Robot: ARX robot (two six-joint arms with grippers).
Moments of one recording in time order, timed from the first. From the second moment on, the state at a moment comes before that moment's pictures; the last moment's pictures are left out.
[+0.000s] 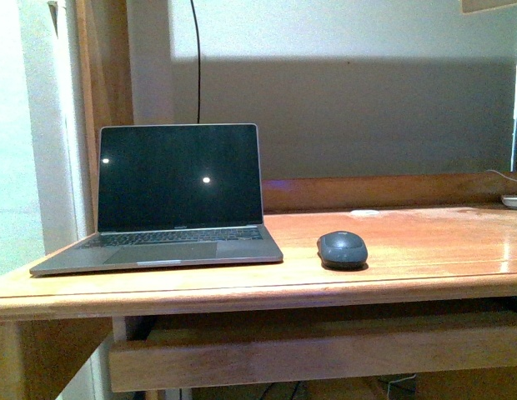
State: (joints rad) left arm -0.01 0.01 0.01 0.00 0.00 -0.01; right arm 0.00 0.01 0.01 0.00 0.00 0.00
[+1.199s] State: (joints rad) left arm -0.01 0.01 0.01 0.00 0.00 -0.01; right arm 0.00 0.01 0.01 0.00 0.00 0.00
